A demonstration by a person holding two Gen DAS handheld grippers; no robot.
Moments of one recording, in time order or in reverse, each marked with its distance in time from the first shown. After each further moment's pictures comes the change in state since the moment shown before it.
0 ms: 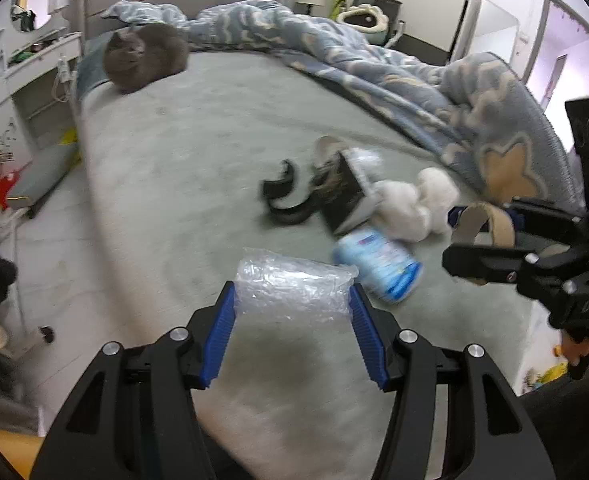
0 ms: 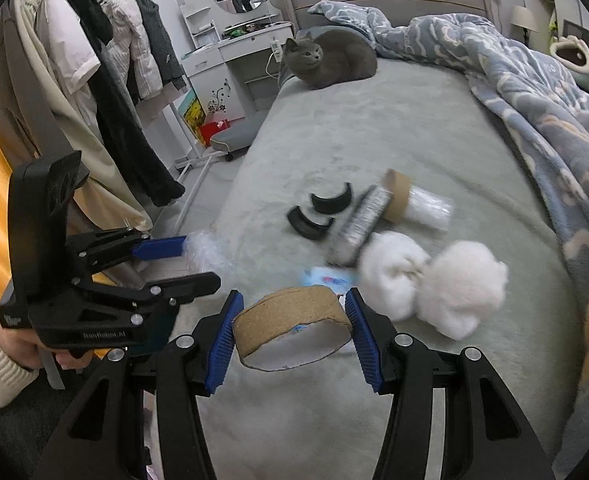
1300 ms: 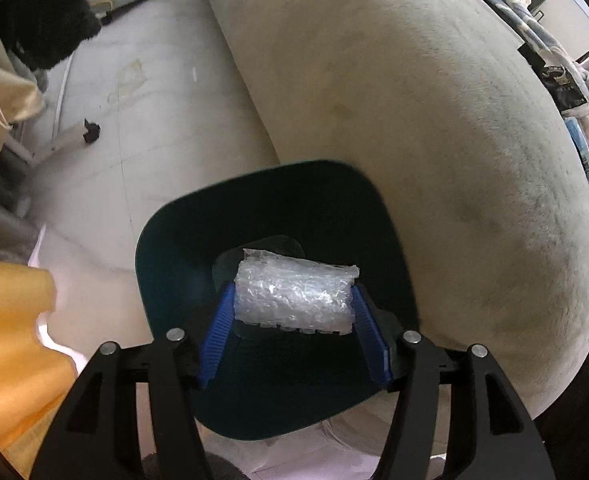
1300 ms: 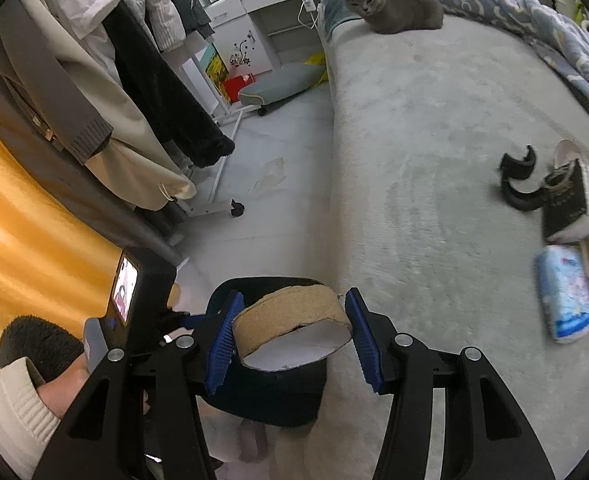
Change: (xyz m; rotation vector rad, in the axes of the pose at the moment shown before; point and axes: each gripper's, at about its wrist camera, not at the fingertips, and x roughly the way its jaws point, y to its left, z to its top) left arm 0.013 0.180 -0.163 -0.396 0.409 0.074; right arm 0.107 0.162 0.007 0.051 0.181 0.046
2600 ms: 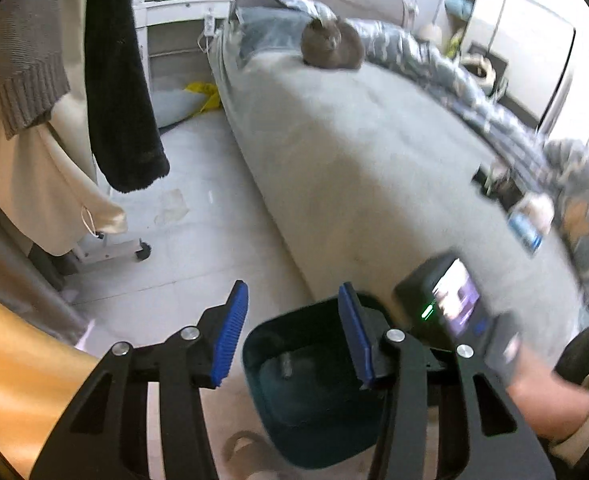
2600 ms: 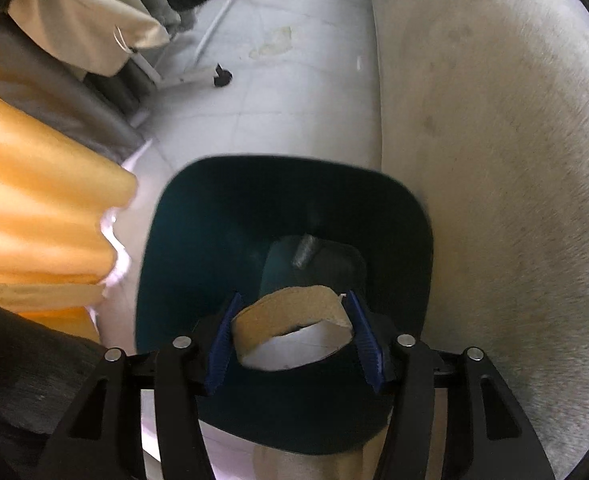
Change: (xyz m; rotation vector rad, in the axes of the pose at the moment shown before) left arm -0.141 0.039 -0.008 0.040 -0.499 0.016; right arm 0.189 0.048 -0.054 -0.125 0.416 -0.127
